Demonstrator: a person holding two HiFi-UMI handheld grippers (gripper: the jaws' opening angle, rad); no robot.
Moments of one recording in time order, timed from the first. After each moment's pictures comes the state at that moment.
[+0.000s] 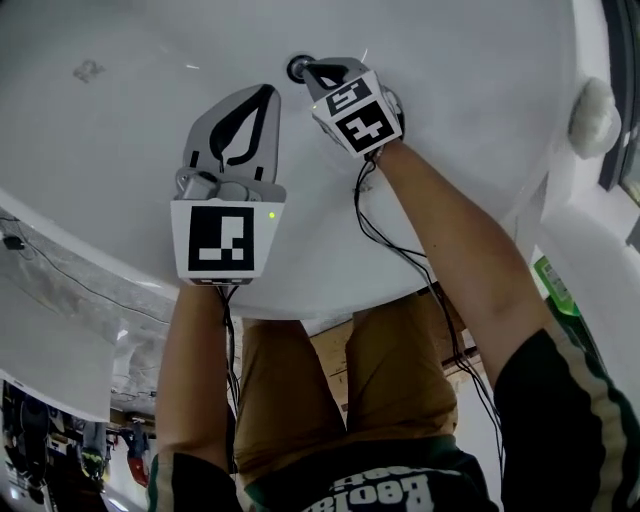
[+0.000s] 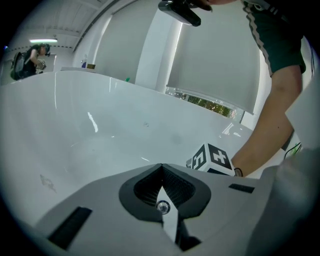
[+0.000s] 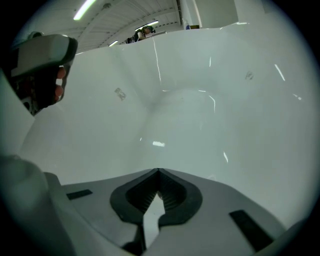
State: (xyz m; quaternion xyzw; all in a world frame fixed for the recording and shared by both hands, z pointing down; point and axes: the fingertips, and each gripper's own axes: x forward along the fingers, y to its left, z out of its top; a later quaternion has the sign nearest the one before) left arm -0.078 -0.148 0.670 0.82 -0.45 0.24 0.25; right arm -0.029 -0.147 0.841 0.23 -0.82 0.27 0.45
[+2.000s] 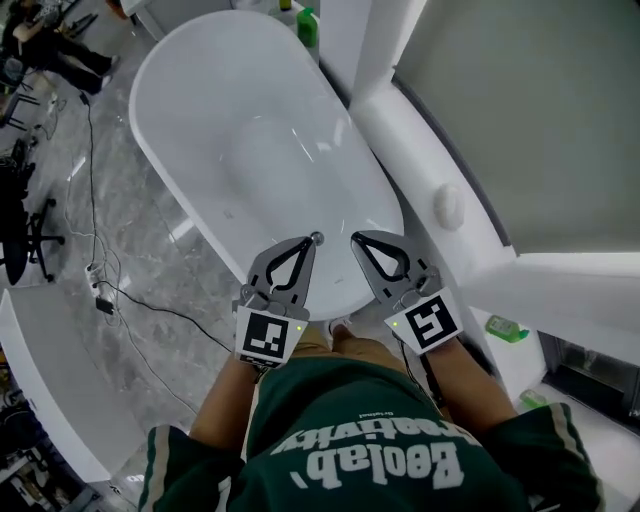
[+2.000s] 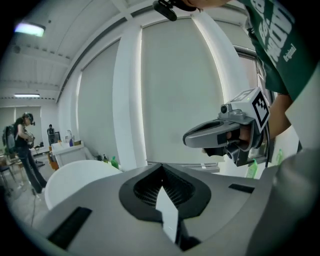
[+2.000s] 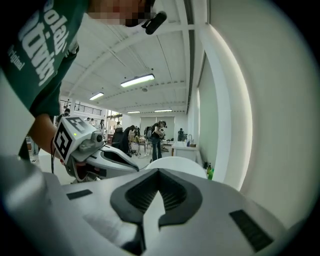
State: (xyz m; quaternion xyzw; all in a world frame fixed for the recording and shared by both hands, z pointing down) left arm -0.011 -0.084 0.165 0.88 -0.44 0.17 0.04; right arm 0.045 -0.088 0.138 0.33 -0.94 0.02 0.12
